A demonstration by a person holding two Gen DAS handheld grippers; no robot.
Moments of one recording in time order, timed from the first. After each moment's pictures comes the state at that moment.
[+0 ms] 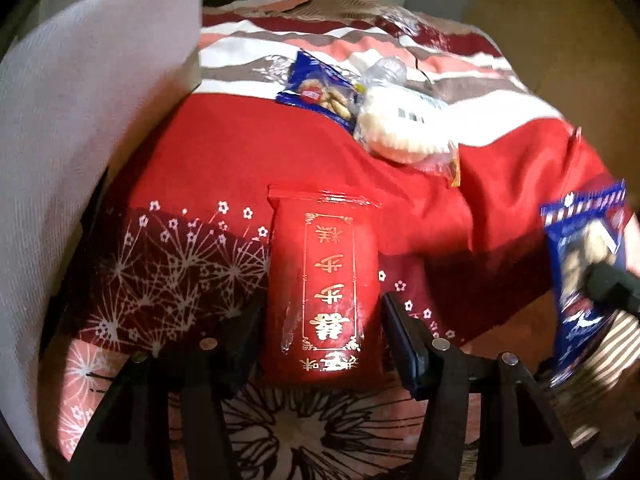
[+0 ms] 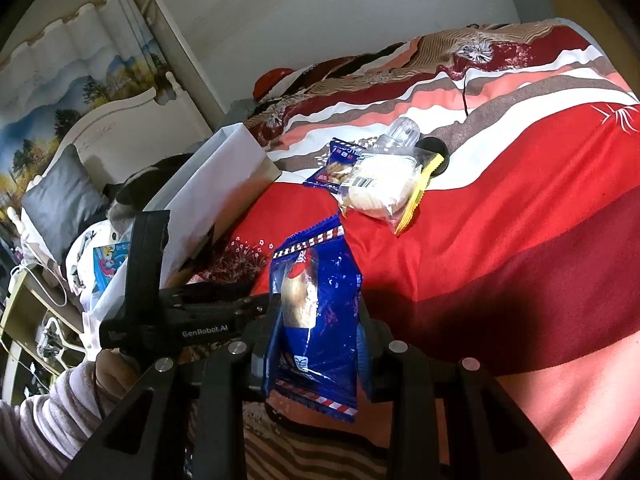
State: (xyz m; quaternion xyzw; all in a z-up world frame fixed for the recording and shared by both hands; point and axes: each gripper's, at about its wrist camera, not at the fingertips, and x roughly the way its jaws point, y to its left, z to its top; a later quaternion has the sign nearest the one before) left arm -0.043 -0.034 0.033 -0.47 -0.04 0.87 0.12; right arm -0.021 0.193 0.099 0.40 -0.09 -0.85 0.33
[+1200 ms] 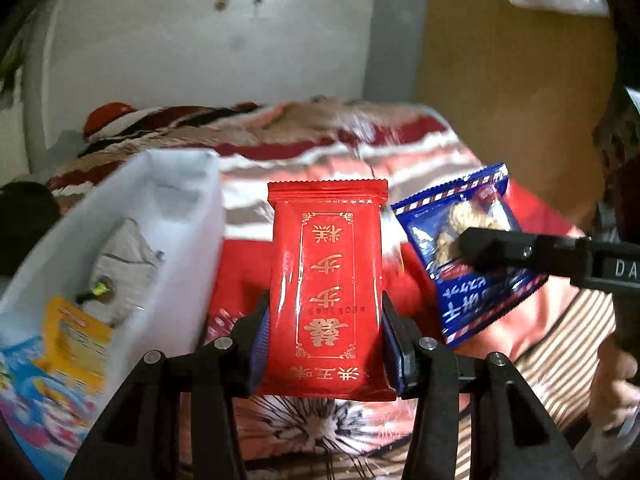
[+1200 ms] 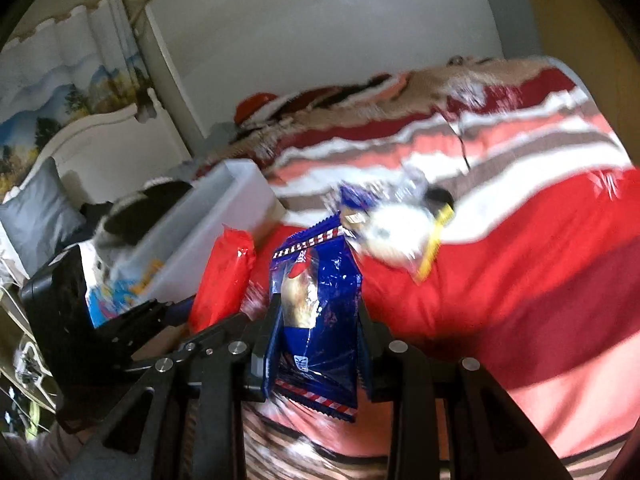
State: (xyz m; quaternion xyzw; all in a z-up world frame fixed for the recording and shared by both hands) left arm 0.035 -0.083 0.132 -0.29 -0.03 0.94 0.15; right arm -0.010 0.144 0.155 0.36 -0.07 -0.89 0.28
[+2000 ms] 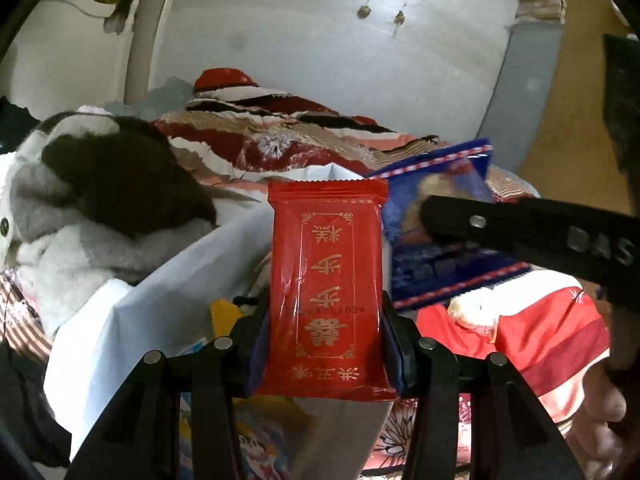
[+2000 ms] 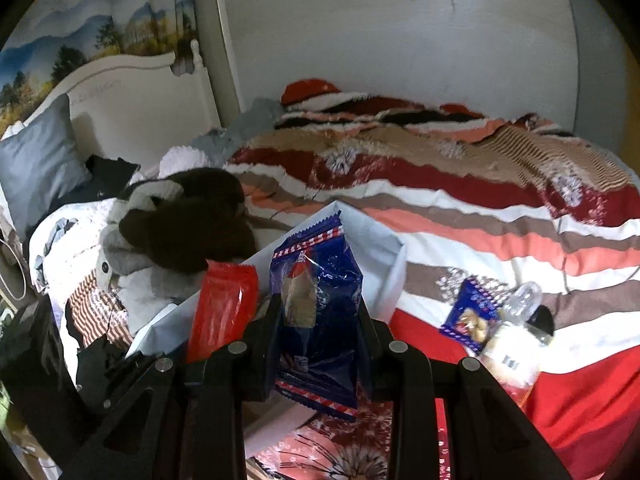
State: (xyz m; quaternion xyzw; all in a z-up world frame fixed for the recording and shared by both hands) left arm 0.040 -0.204 0.150 -0.30 -0.14 0.95 -0.01; right arm -0.058 -0.056 0.208 0.36 0.05 -0.88 0.30
